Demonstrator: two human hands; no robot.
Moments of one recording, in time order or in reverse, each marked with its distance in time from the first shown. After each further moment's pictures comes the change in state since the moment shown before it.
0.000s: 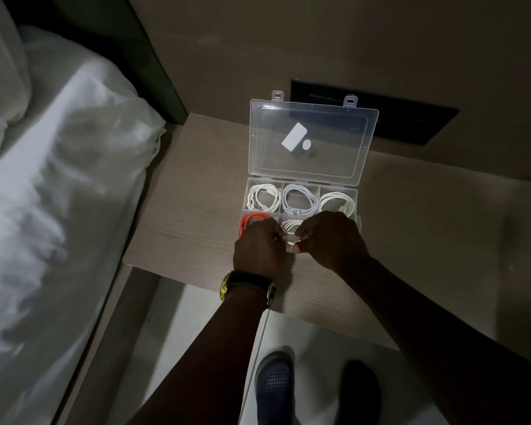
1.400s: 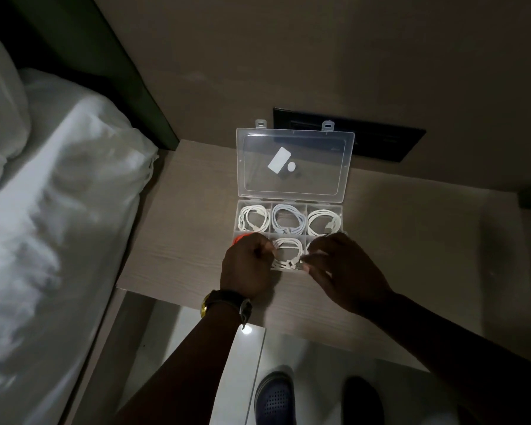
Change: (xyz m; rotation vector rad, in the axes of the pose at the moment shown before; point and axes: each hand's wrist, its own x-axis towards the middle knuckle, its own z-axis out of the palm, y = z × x) left_hand 0.009 -0.023 0.002 -0.273 -0.035 0.042; right_hand -0.043 0.045 -0.005 -0.169 0.280 -0.496
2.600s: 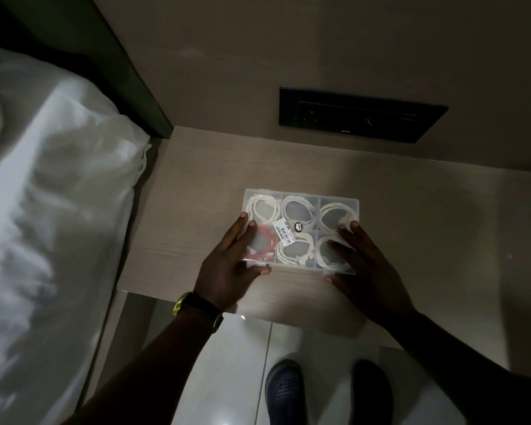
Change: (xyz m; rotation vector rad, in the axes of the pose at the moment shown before) left_hand 0.009 -0.066 -0.034 0.188 -0.092 0.360; right_hand -0.040 0.022 0.050 0.103 0.098 0.255
